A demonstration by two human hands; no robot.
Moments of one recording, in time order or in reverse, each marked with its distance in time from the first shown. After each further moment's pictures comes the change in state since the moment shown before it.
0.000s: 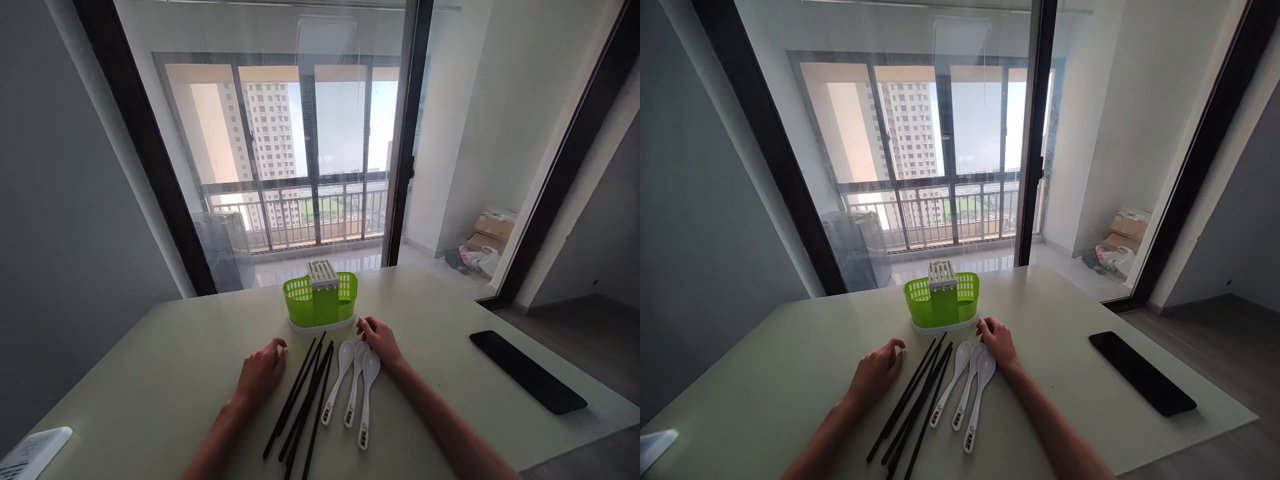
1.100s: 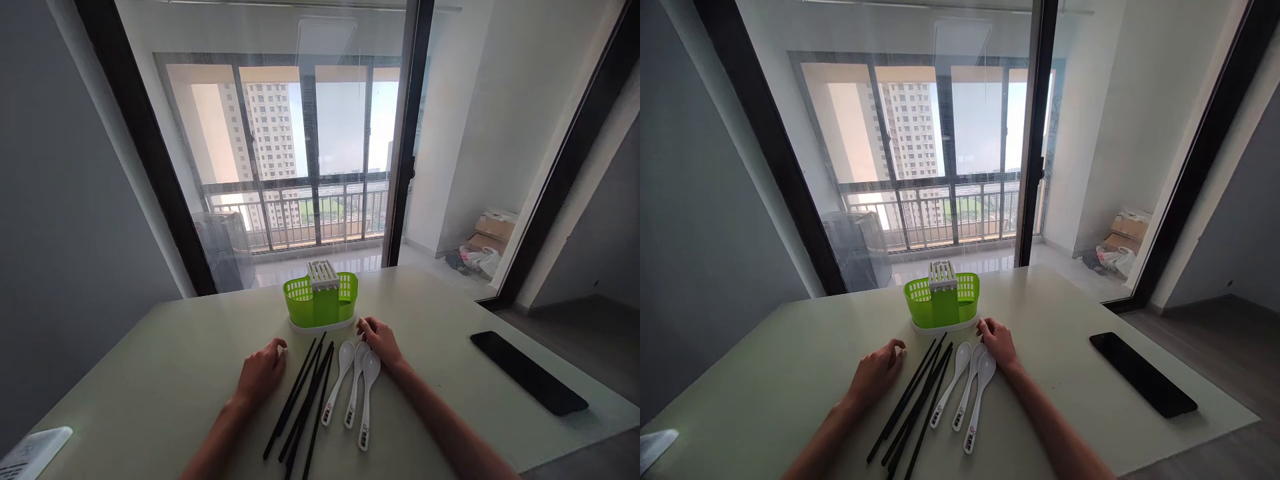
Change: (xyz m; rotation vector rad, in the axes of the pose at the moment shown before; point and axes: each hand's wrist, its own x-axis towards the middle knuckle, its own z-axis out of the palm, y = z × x) left_hand 0.000 0.003 -0.004 0.001 -0.031 -0.025; right_hand 0.000 -0.001 0.000 -0.013 0.001 0.001
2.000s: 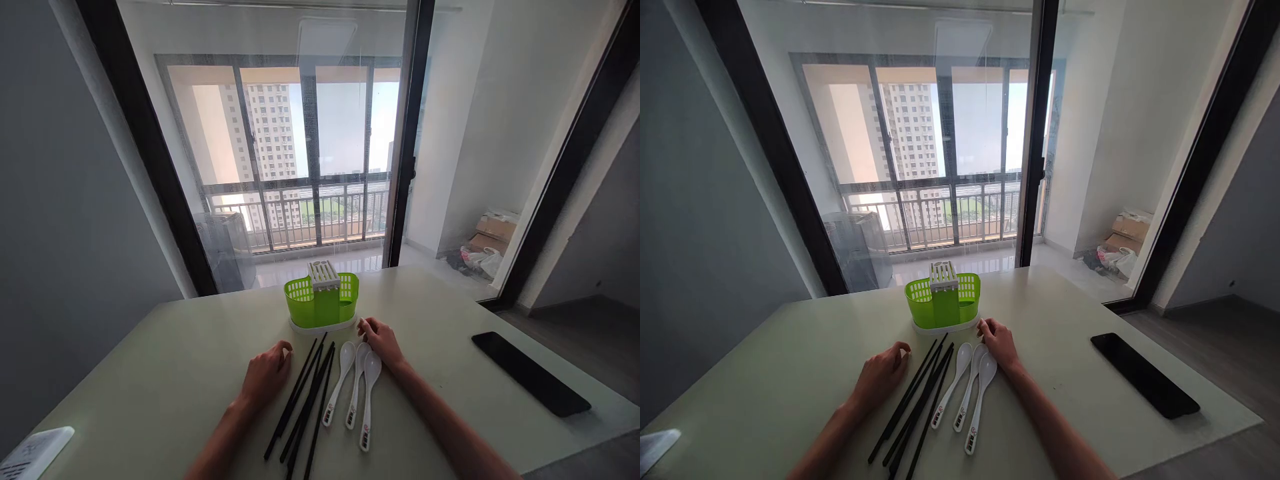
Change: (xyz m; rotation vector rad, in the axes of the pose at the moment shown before) left_hand -0.002 0.005 0.003 -0.025 -0.011 0.043; right_hand -0.001 -0.002 0.000 -0.010 0.003 -0.010
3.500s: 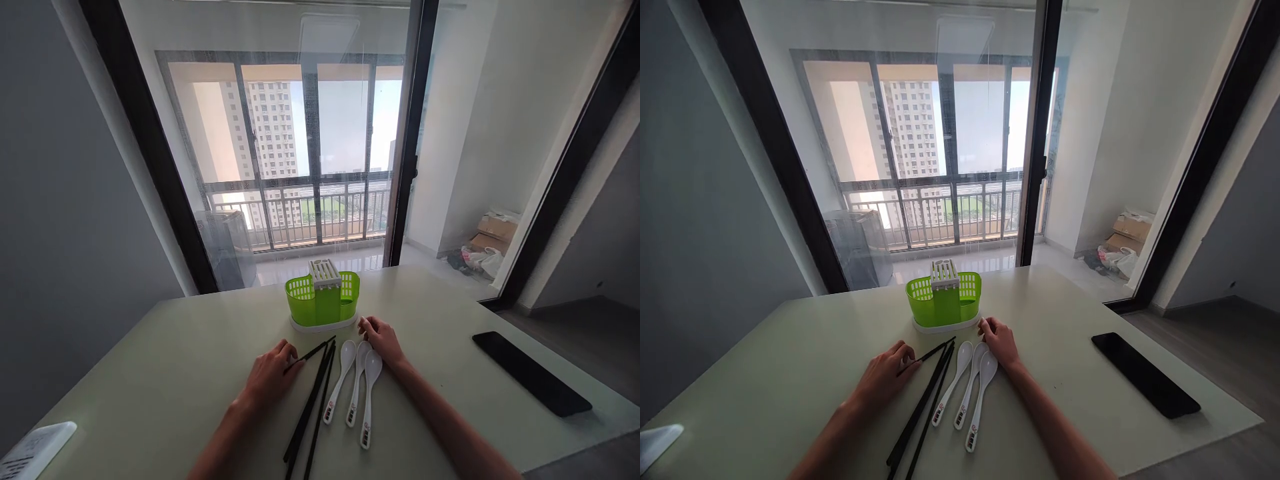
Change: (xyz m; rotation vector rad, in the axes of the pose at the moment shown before) left_hand -0.006 0.011 -0.003 -0.051 0.019 0.159; right_hand -0.001 0.002 0.000 0.005 0.001 -0.006
